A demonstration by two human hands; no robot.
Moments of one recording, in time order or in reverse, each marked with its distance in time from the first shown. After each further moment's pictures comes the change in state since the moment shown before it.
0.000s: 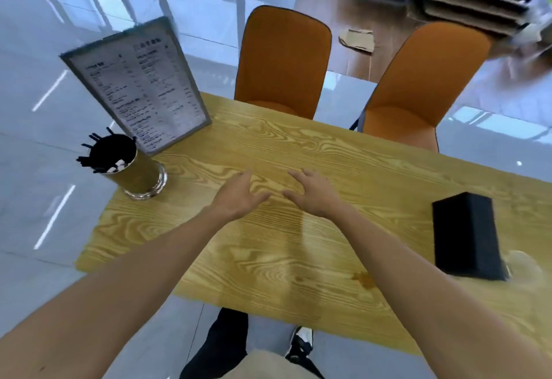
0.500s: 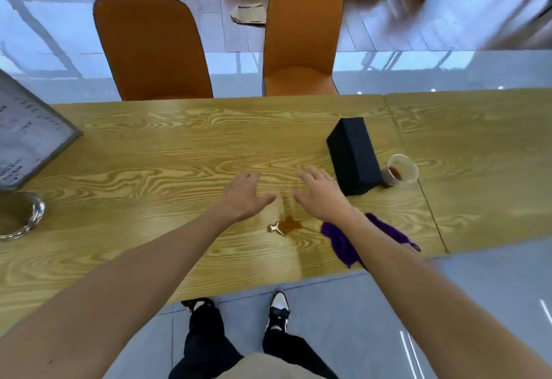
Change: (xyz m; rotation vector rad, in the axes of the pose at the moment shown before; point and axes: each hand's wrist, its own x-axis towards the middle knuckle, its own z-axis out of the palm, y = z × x) left_hand -0.047 0.177 0.172 0.301 -0.196 0.389; right_hand -0.194 0.209 0.020 0.104 0.159 0.340
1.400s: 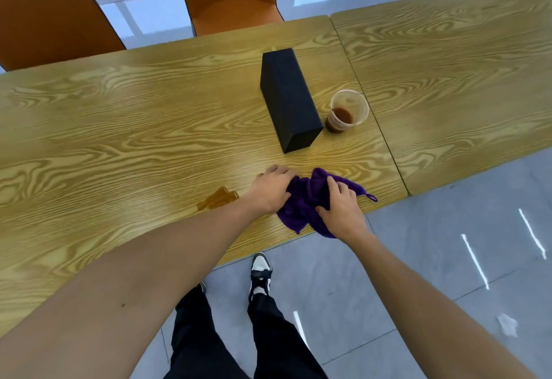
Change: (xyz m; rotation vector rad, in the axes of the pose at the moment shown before) left_hand 0.071 0.153 0.186 0.258 -0.286 0.326; right_hand -0.076 0.214 0.109 0.275 0.101 0.377
